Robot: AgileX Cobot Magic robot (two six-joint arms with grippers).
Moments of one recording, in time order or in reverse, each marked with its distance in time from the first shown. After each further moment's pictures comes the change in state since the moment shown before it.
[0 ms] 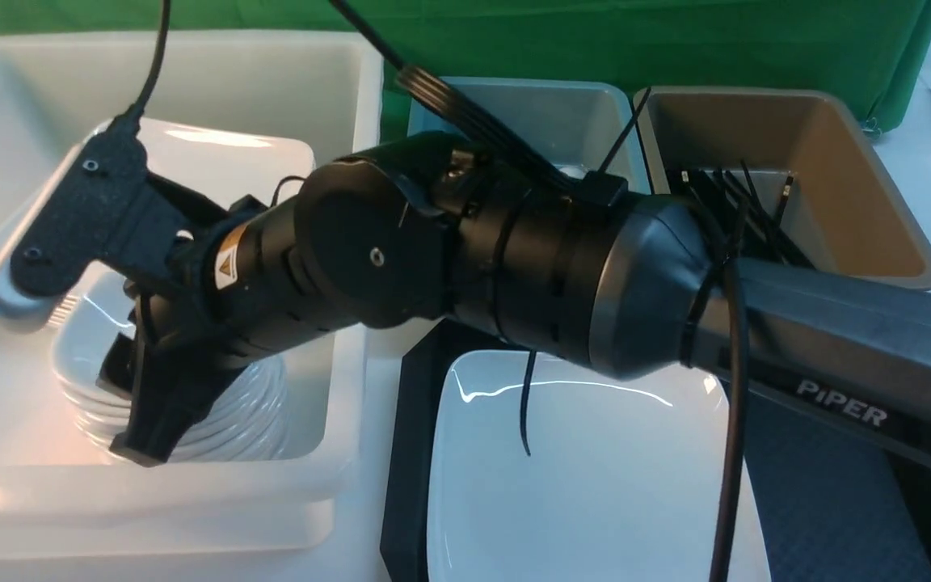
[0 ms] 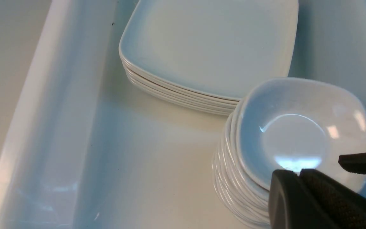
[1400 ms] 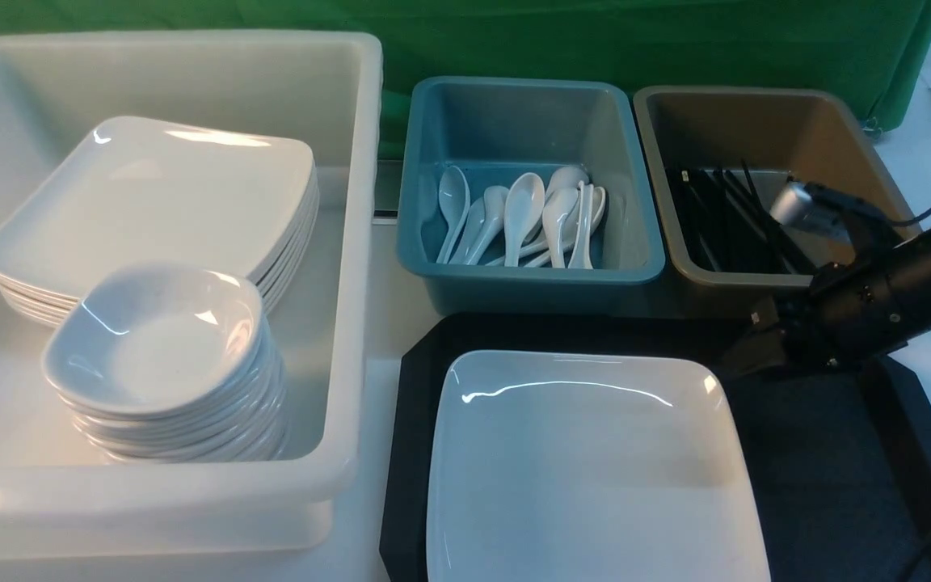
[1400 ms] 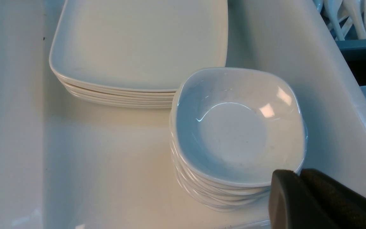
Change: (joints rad) right arm -1.000 -0.185 0.676 0.403 0.216 -0.027; left arm 0.000 0.000 0.000 -0.198 0.025 0.292
